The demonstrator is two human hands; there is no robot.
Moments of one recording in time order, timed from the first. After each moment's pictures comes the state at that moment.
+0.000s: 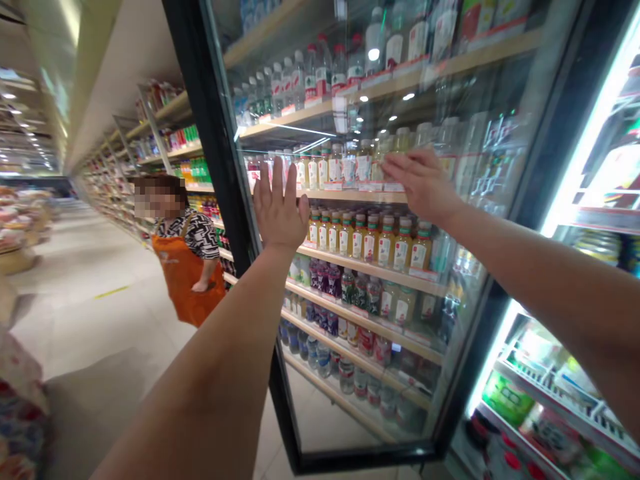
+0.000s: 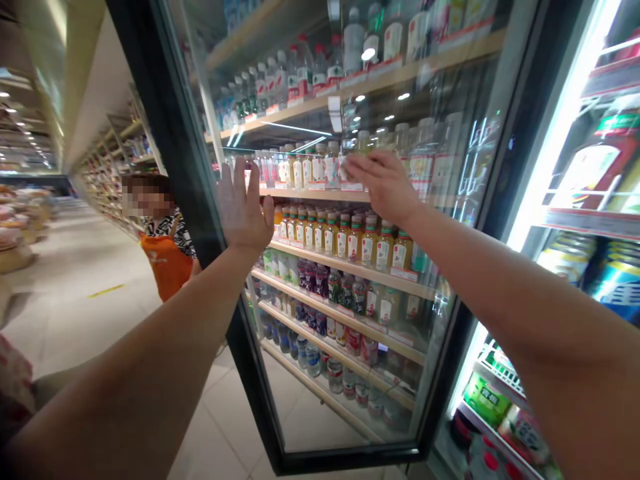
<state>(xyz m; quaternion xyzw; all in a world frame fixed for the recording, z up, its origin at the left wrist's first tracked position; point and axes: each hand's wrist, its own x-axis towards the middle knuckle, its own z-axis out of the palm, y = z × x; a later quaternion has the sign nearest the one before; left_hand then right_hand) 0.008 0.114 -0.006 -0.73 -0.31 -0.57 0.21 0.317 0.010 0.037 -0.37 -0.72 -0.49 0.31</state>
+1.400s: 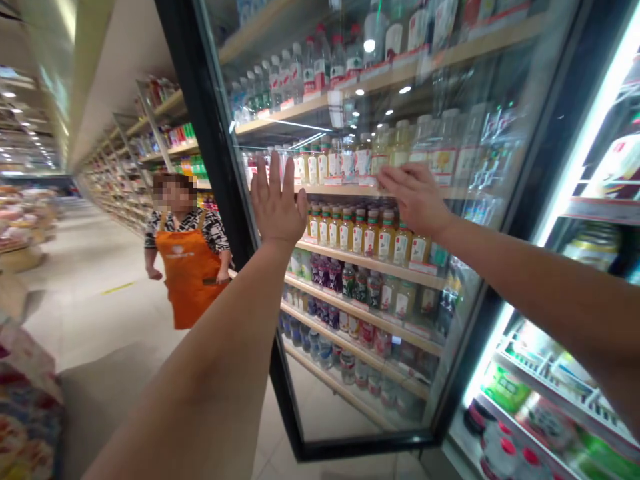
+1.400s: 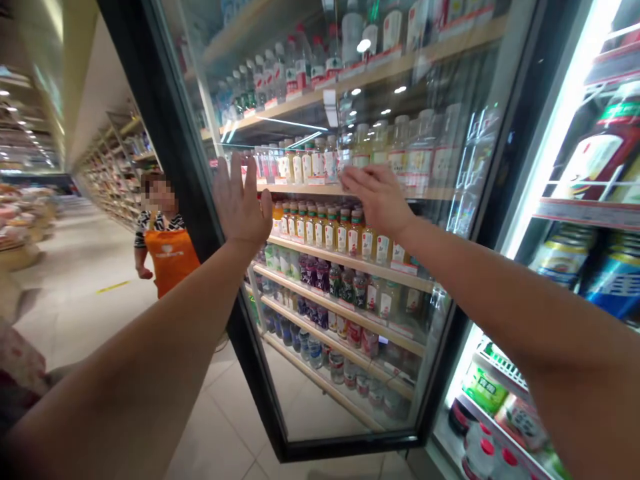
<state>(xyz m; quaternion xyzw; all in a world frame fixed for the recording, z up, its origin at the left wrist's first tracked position) 0.008 0.113 -0.006 -0.72 -0.31 -0.58 0.21 0.317 0.005 0.015 -0.32 -0.73 -0.53 0.31</state>
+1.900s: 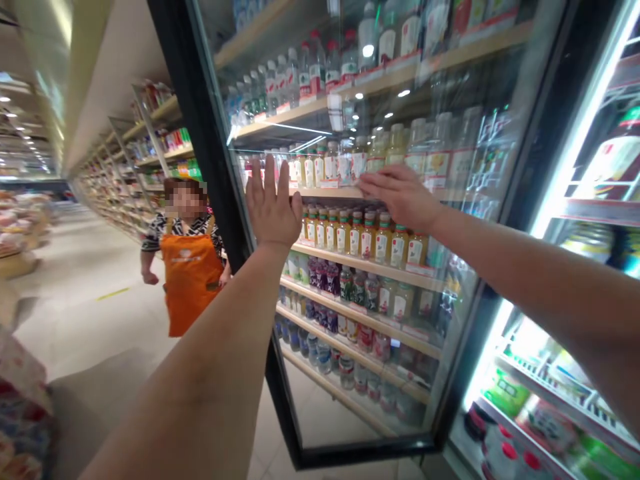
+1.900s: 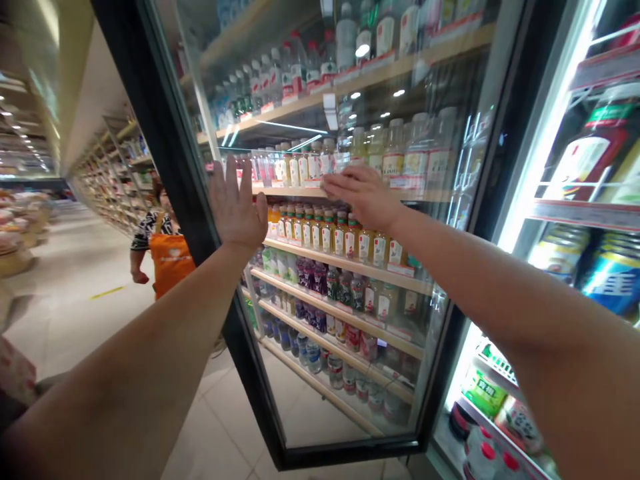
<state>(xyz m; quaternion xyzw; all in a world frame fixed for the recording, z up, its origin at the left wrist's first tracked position) 0.008 0.110 -0.006 -0.73 -0.31 -0.58 0.21 0.308 0.014 0.033 -0.32 -0.76 -0.50 0.26</state>
